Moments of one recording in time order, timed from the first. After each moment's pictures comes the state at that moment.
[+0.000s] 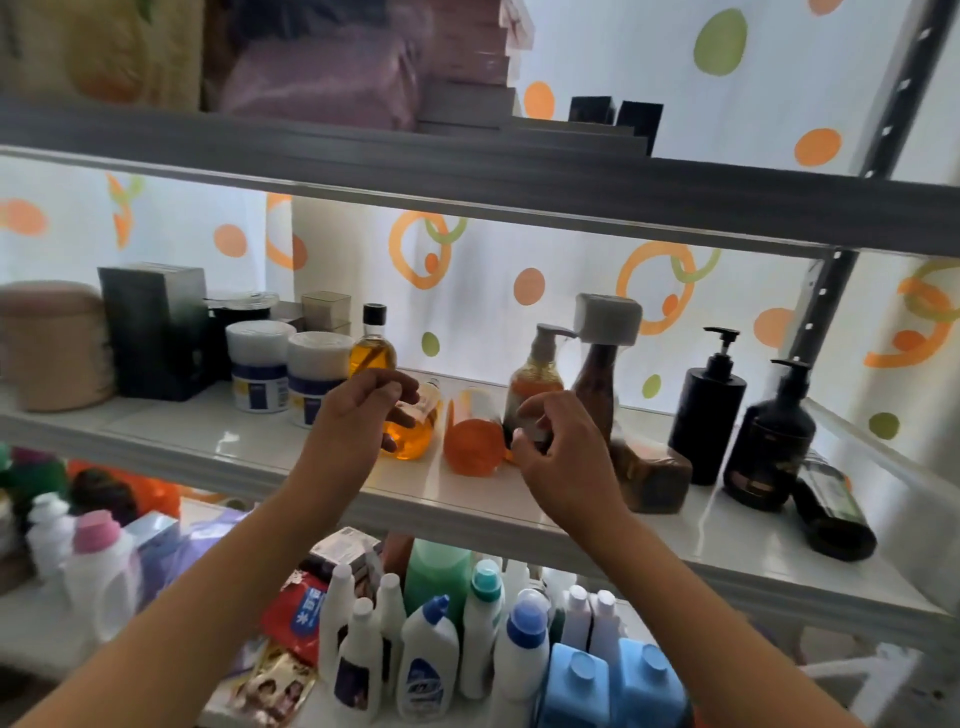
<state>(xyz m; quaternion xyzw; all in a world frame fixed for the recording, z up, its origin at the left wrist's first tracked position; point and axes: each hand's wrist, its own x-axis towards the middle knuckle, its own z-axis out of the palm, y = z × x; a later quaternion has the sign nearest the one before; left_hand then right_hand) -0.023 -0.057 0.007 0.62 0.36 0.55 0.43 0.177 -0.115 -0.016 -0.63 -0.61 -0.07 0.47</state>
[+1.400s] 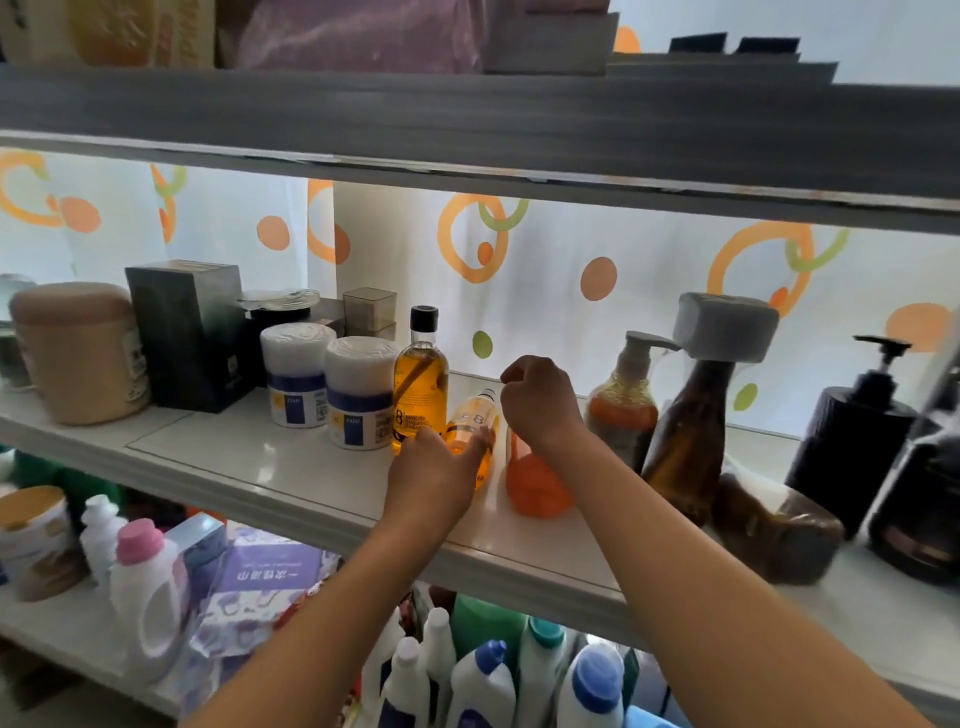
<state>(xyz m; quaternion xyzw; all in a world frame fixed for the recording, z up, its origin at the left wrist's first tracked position) 0.023 0.051 -0.055 0.67 0.61 0.37 0.21 0.141 0.047 0.016 -0.72 -0.56 0.09 0.40</state>
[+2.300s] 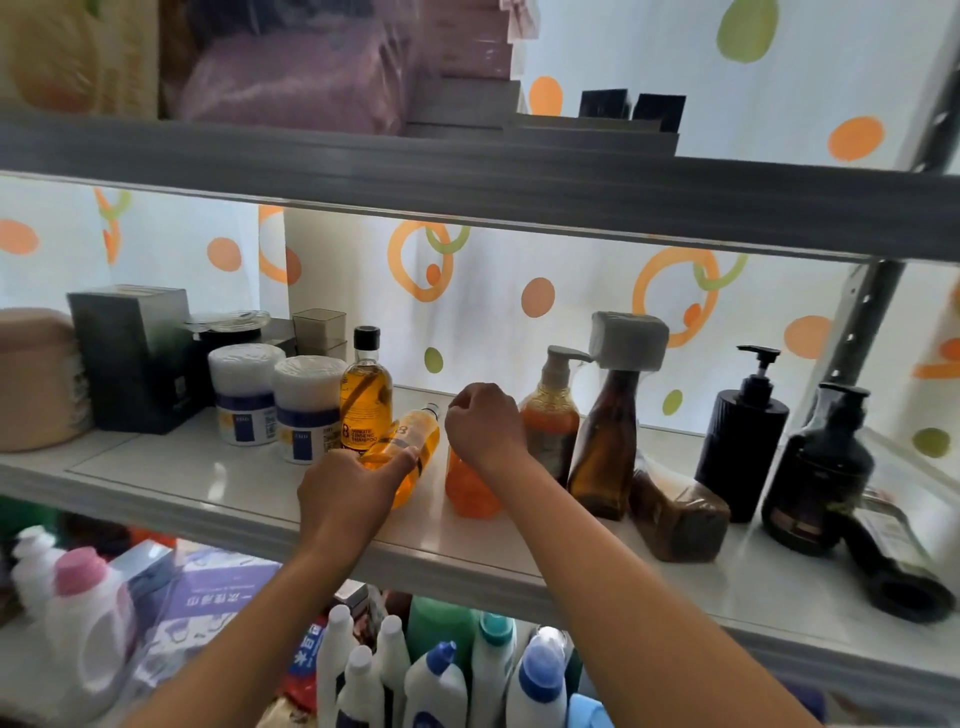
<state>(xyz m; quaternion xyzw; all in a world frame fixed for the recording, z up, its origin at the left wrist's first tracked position) 0.001 0.024 -0.050 0.65 0.60 0.43 0.17 0.140 0.009 0.018 -0.72 -0.56 0.11 0.41</state>
